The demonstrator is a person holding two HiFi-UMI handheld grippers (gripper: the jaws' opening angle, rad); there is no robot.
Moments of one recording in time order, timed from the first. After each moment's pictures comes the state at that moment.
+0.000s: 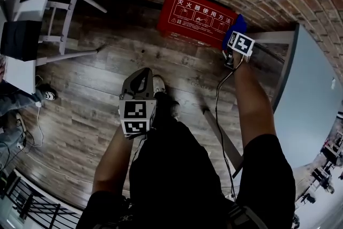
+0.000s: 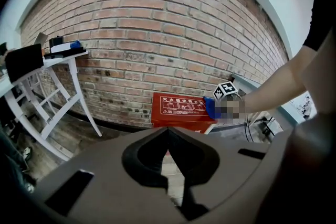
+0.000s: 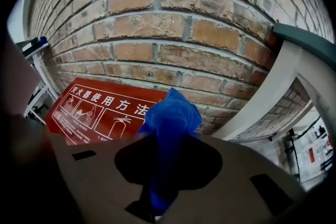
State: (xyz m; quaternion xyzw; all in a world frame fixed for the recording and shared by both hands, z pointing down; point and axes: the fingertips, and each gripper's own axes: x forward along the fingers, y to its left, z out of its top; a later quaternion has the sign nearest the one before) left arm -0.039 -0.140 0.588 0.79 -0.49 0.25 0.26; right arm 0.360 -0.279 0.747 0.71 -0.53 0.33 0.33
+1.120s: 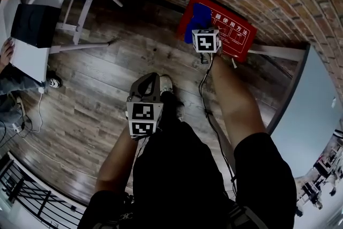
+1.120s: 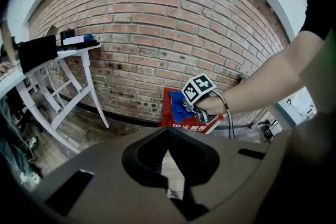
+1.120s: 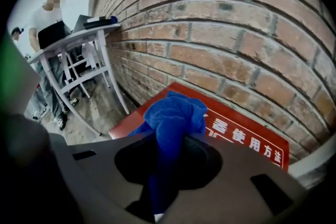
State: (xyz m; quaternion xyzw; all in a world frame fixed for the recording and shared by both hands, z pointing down) left arm -0.084 -0.130 0.592 0.76 -0.51 0.27 0.30; right arm 0.077 -0.340 0.747 0.52 -0.73 0.24 0.37
